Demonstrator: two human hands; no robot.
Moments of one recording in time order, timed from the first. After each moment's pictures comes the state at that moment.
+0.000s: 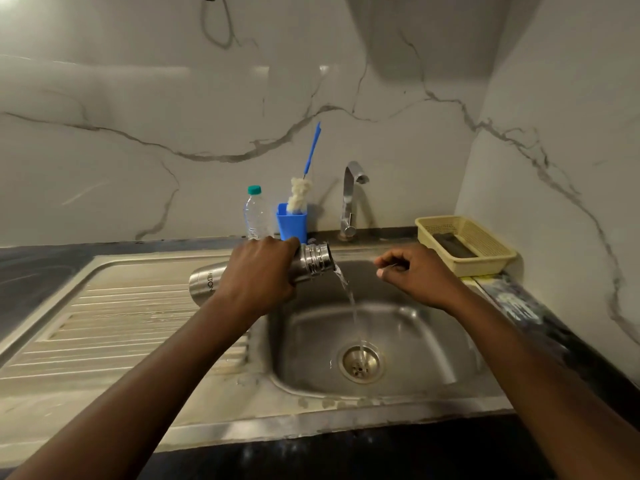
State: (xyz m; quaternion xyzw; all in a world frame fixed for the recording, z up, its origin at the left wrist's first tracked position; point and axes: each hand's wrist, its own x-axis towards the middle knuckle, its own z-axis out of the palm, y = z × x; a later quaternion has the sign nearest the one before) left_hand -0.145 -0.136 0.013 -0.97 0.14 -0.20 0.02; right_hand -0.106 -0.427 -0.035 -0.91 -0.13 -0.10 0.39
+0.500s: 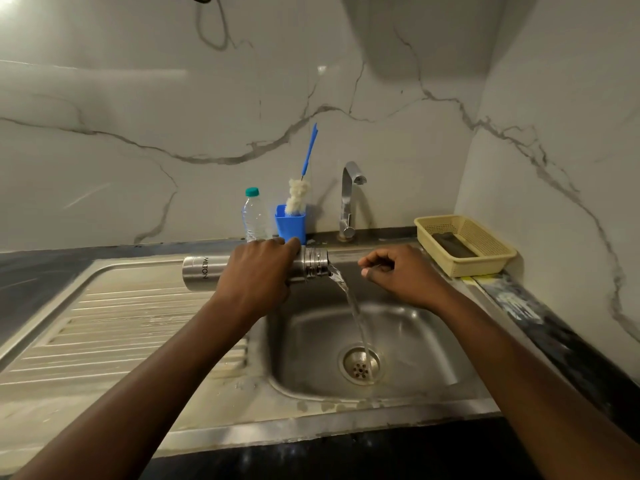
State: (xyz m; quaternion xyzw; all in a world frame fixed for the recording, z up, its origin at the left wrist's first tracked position) left_hand -0.138 -0.137 0.007 -0.96 0.16 -0.23 0.05; right_hand -0.101 -0.408 -0.036 -0.90 -0.14 -0.11 0.40
